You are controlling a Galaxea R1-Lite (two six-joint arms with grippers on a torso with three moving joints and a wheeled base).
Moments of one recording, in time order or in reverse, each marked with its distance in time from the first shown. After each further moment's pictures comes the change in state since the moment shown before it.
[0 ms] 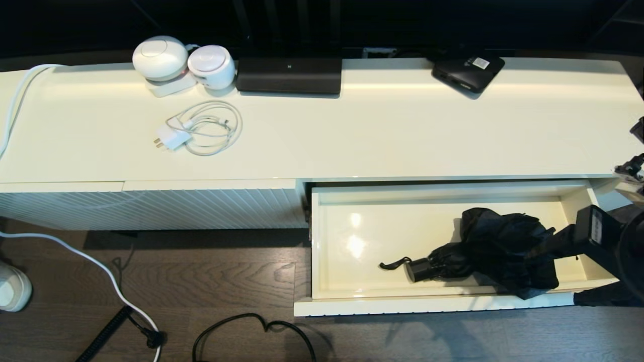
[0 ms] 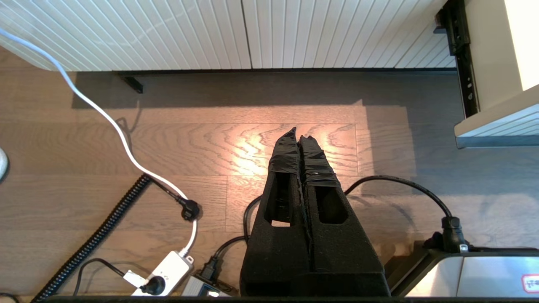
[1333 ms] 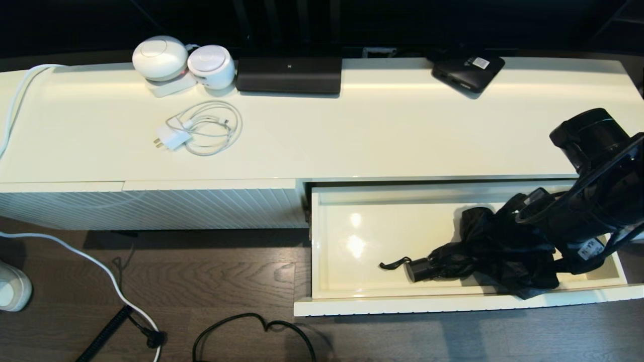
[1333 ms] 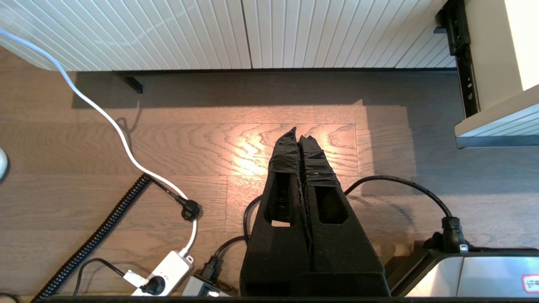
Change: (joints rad) left arm 0.000 0.000 -0.001 0.000 0.000 0.000; right arm -0.232 0.281 -0.016 -0.273 -0.014 0.114
